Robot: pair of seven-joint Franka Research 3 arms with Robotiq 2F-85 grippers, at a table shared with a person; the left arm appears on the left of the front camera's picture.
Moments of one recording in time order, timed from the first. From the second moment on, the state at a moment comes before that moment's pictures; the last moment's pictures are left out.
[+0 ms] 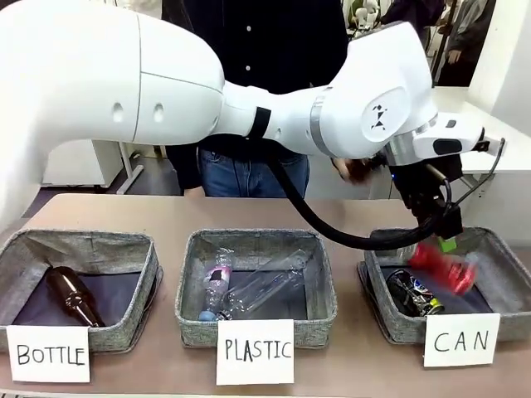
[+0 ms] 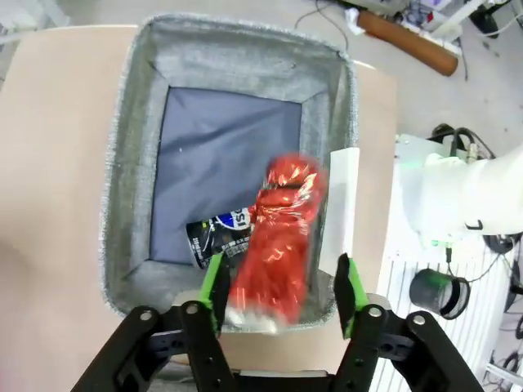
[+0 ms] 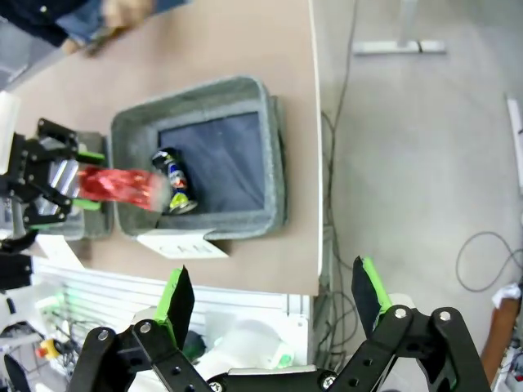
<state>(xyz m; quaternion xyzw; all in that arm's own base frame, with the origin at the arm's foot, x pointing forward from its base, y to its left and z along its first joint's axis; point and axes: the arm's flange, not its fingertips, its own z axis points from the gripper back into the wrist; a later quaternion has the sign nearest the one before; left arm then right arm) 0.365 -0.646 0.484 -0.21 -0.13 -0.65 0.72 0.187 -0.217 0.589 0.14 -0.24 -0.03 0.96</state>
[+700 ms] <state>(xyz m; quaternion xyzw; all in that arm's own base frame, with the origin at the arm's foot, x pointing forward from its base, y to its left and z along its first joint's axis) 0.365 -0.606 0.520 -0.27 -0.11 -0.59 0.76 0.195 -0.203 0.594 0.17 -0.25 -0.01 0.95</state>
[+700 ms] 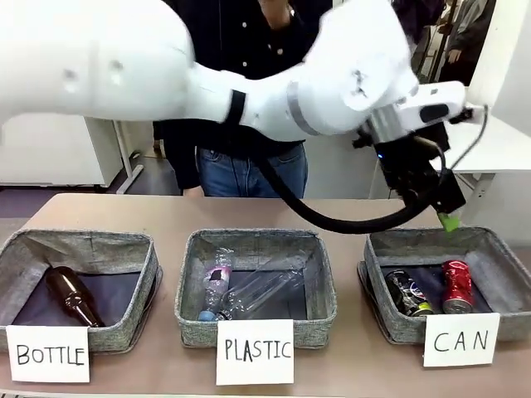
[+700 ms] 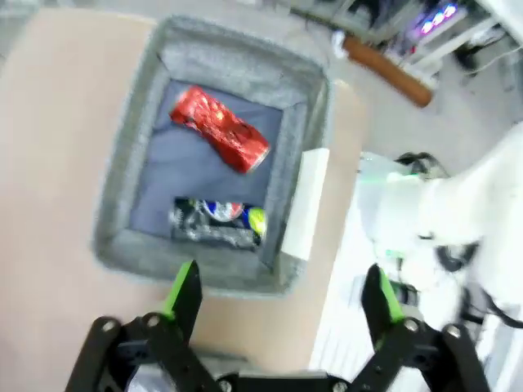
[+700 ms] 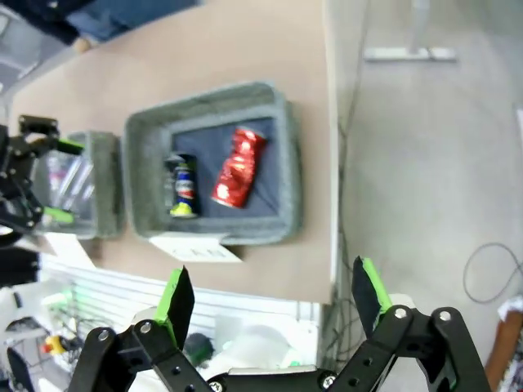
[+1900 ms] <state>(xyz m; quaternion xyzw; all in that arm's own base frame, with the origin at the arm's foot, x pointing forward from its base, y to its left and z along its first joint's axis) 0.299 -0.161 0.523 -0.64 -0.14 -0.22 0.72 0.271 0.047 0.593 0.58 -0.14 0.06 0.80</state>
